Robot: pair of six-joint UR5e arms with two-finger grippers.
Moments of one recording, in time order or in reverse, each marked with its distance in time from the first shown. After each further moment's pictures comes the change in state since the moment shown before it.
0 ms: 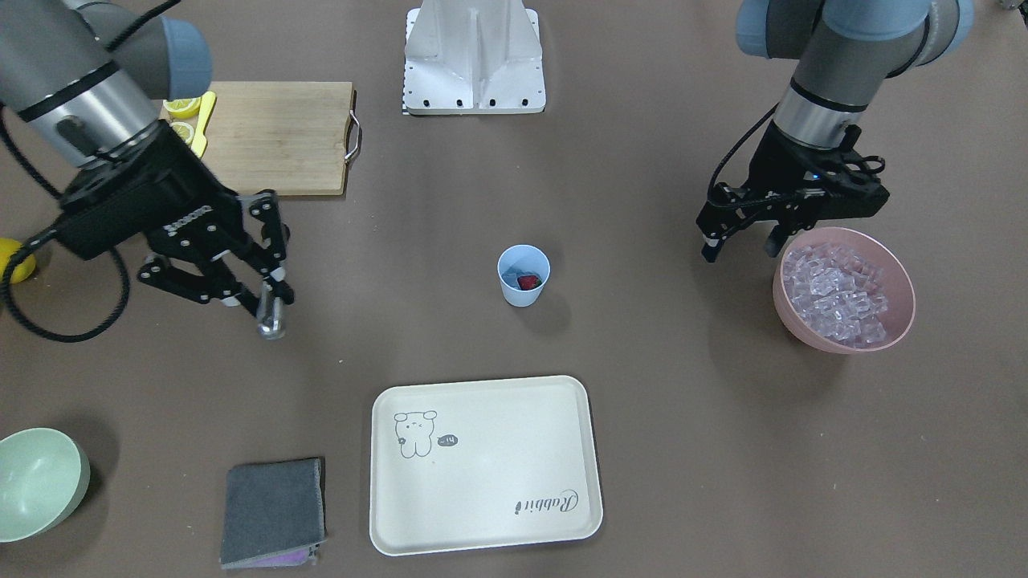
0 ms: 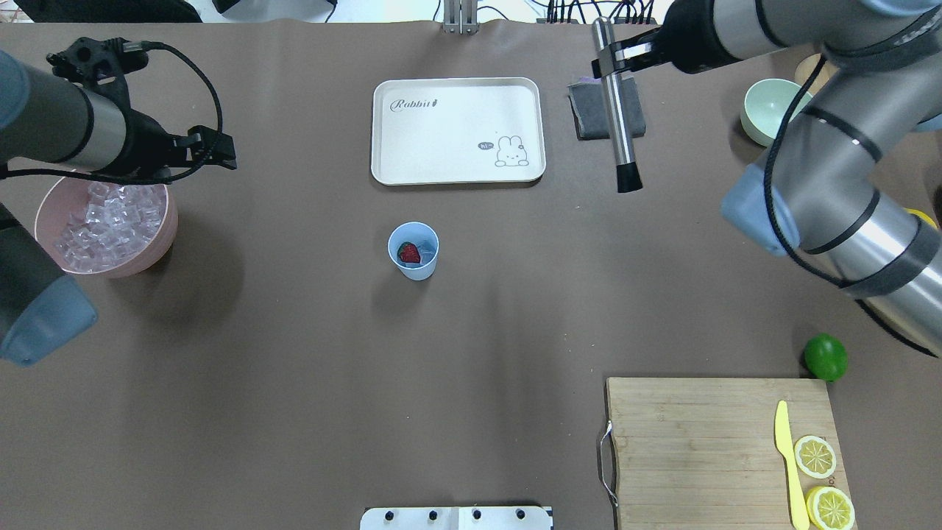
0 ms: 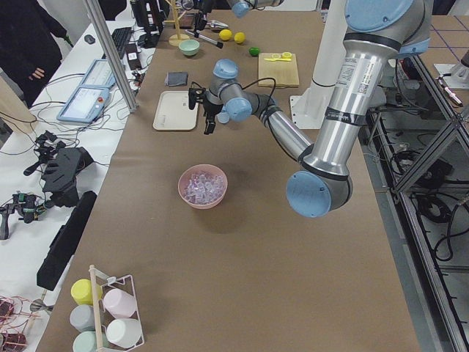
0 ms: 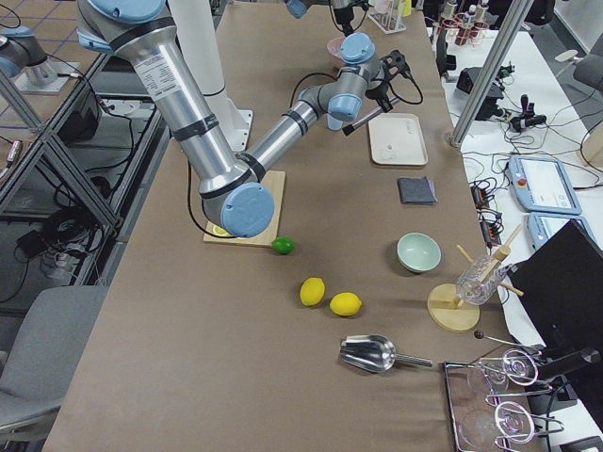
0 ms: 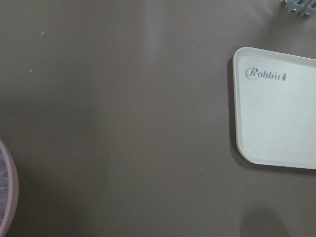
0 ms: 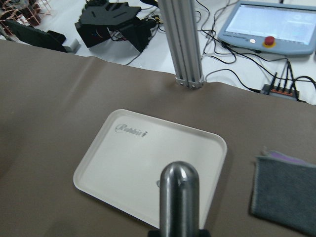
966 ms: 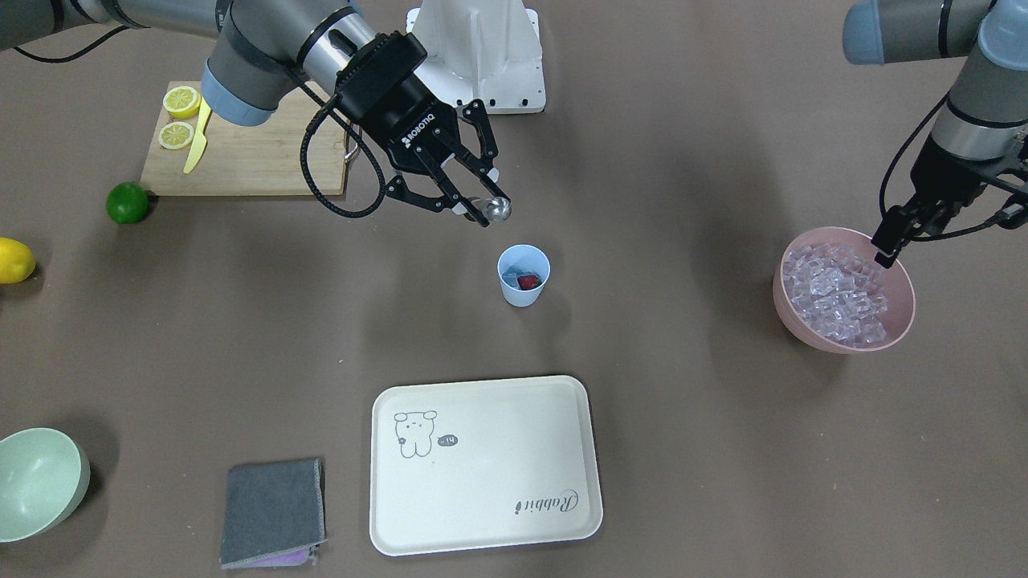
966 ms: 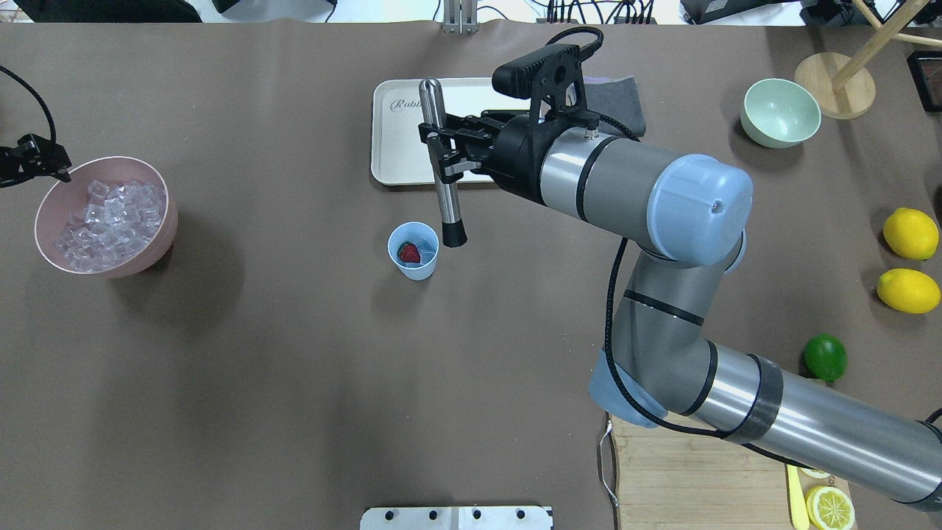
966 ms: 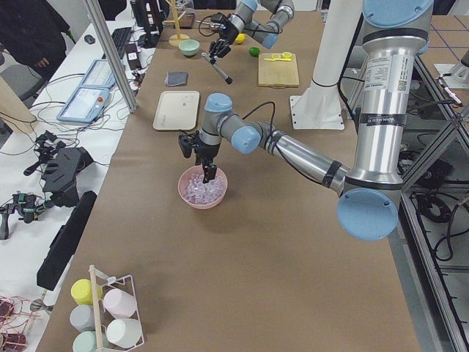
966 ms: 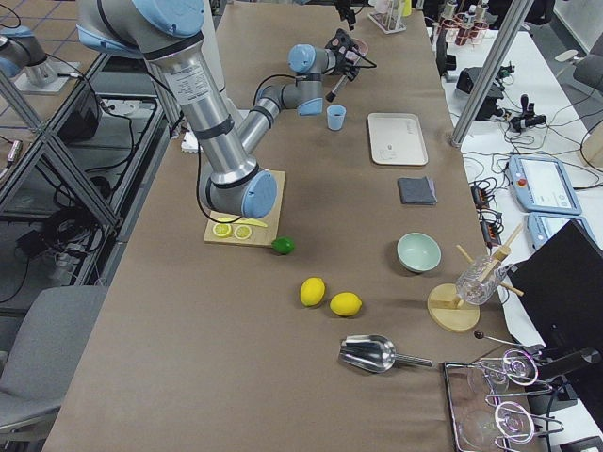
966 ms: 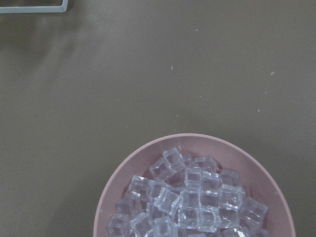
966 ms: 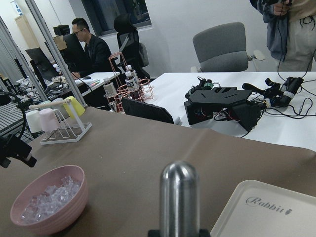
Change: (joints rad) left arm -0.164 0.237 0.011 0.083 -0.020 -0.003; right arm -0.359 0.050 -0.042 0.435 -0.519 0.007
